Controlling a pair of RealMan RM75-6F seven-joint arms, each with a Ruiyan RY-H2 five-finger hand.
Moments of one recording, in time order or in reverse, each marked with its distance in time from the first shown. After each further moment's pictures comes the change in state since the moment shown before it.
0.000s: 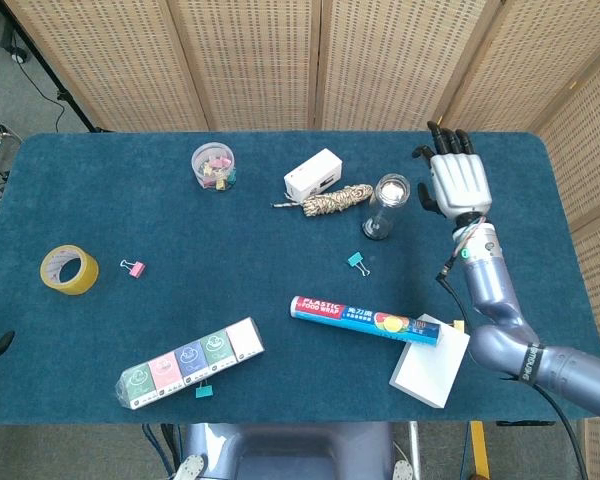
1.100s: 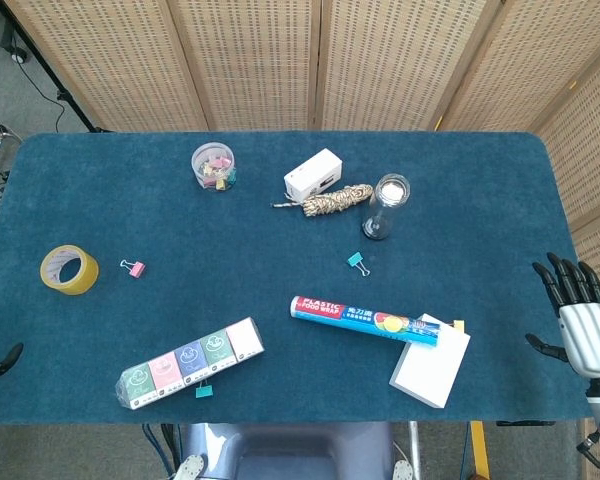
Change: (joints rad) left arm 0.043 -0.082 0.034 0.040 0.083 0.092 0.079; right arm -0.661 0.094 -0.361 0.040 -0.719 0.538 0.465
